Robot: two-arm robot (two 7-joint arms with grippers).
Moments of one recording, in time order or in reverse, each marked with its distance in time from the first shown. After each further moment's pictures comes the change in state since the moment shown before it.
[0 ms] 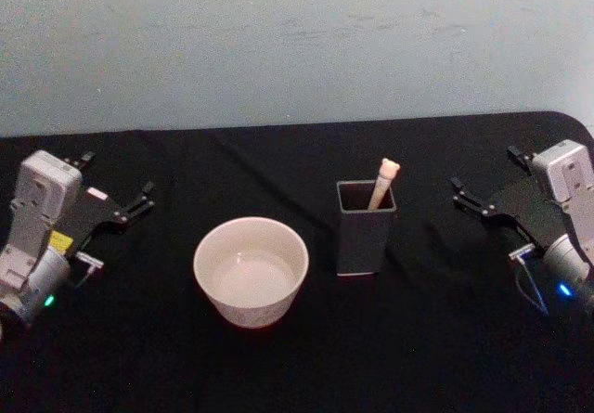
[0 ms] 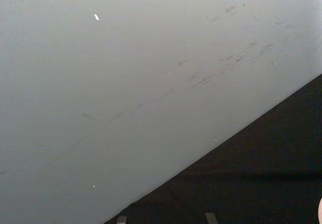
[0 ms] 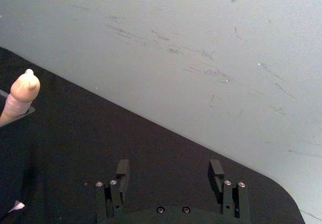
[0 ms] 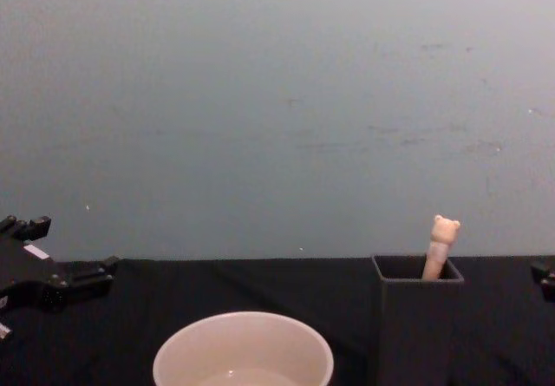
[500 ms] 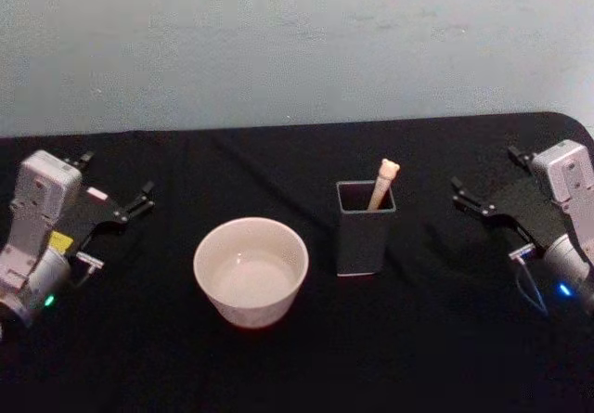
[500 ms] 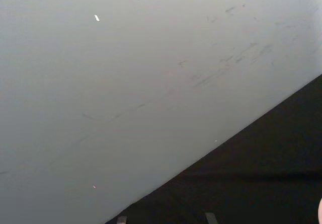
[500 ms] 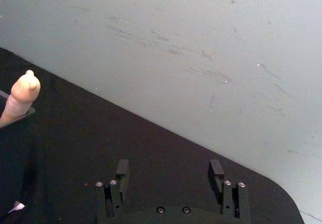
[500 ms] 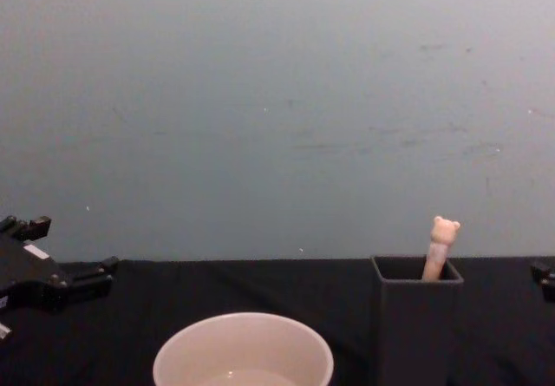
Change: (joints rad) left arm 0.000 0.000 0.000 0.000 0.000 0.000 0.000; right arm 0.000 0.000 0.000 0.000 0.000 0.000 0.000
